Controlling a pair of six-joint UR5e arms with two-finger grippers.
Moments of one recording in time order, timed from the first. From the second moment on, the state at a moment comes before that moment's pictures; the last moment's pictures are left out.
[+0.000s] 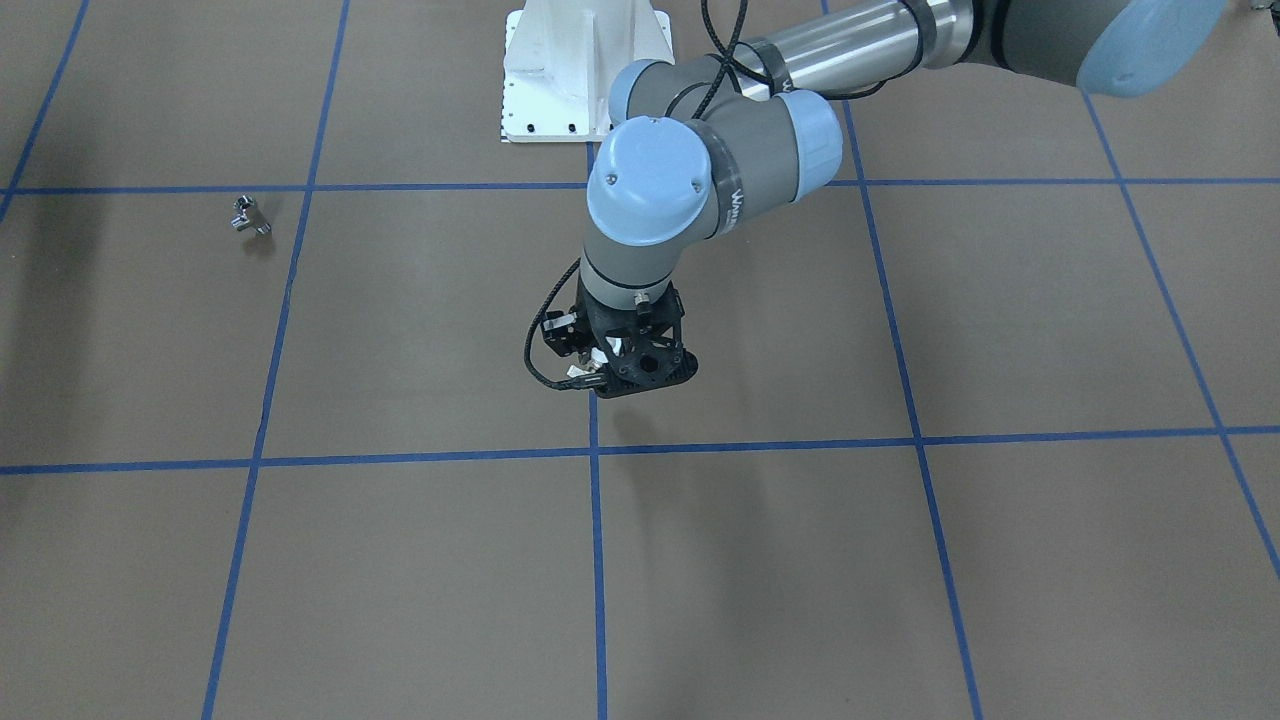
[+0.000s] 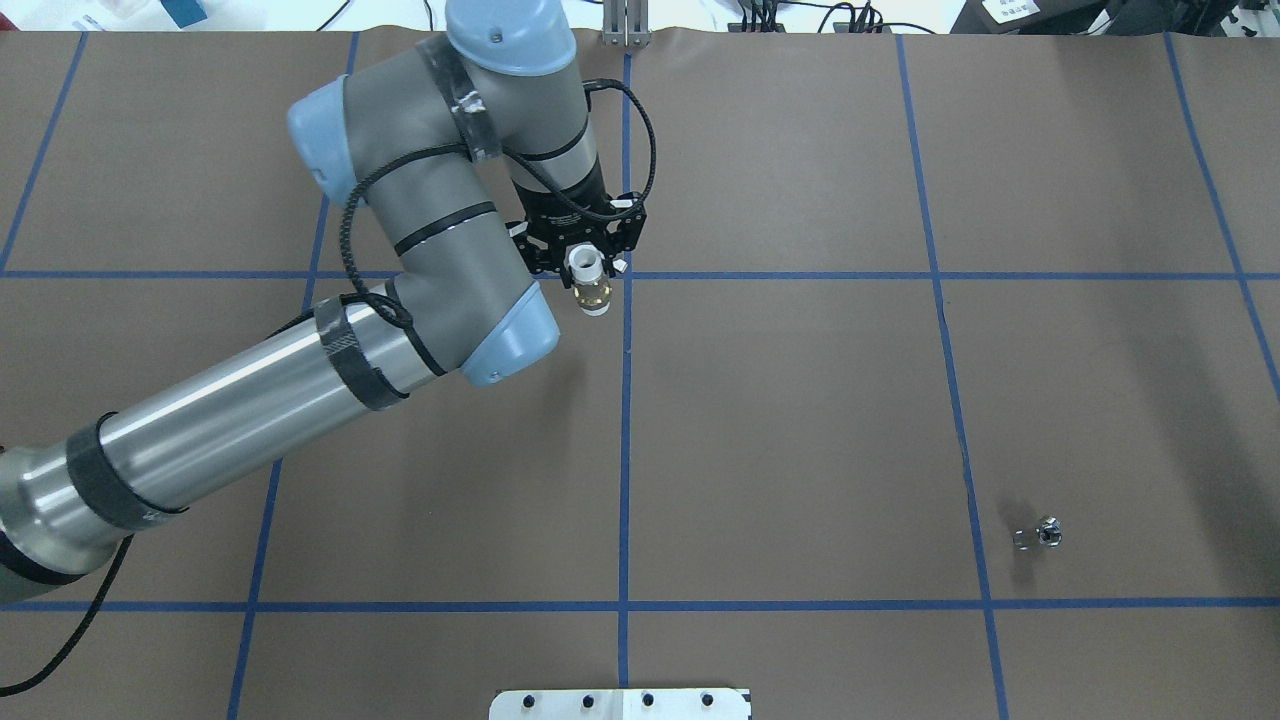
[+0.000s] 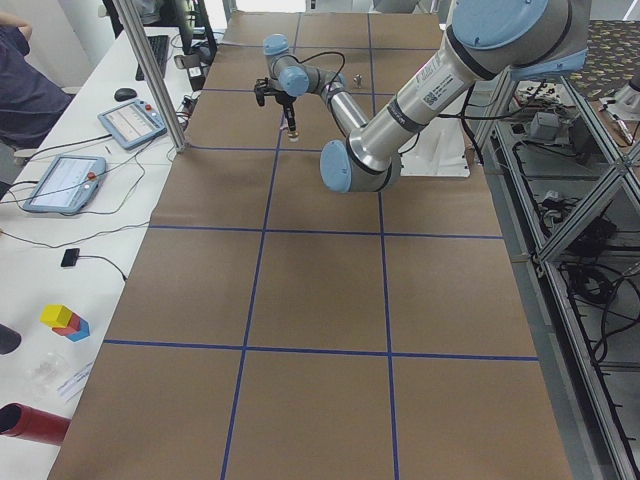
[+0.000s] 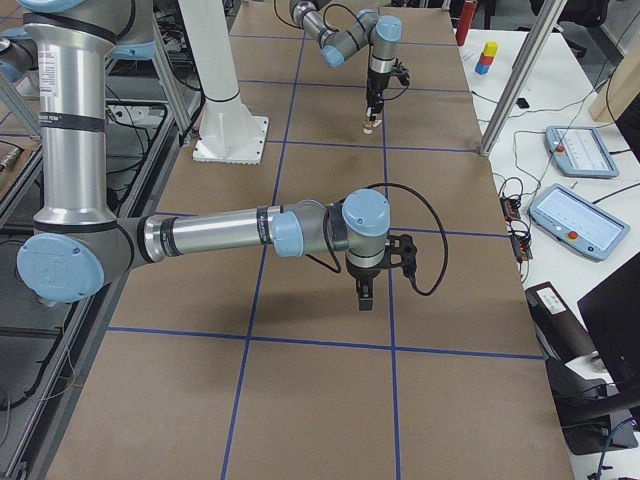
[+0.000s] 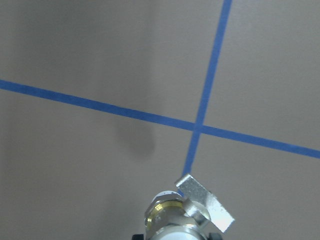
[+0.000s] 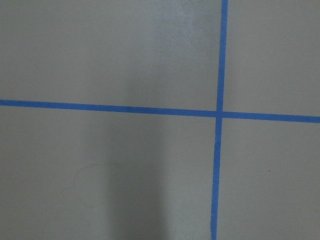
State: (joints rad) left arm -0.68 -2.60 -1.28 -1.58 -2.15 -1.31; right arm 1.52 -1.63 1.79 -1.55 2.40 0.10
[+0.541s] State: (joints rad) left arm -0.66 -2.61 -1.20 -1.65 -2.14 -1.31; right arm 1.52 -1.63 1.79 -1.55 2.44 0.10
